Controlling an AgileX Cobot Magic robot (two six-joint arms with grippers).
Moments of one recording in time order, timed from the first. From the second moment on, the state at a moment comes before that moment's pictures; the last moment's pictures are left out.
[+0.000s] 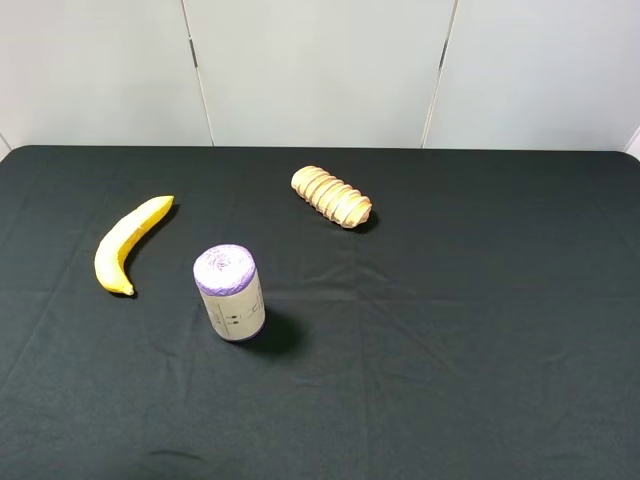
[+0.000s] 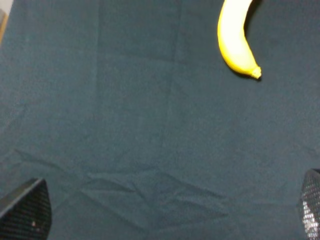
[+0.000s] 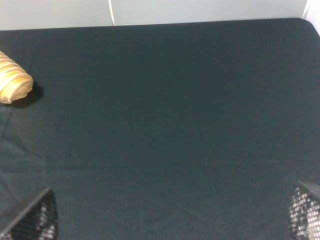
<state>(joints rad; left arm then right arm) 0.10 0.59 -0.77 0.06 1.14 -0.08 0.01 -0.01 -0.50 0.00 1.02 -0.01</state>
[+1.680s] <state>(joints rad) -0.13 1.79 -0.90 0.06 0.50 -0.26 0.01 -0.01 -0.50 0.00 1.02 -0.01</state>
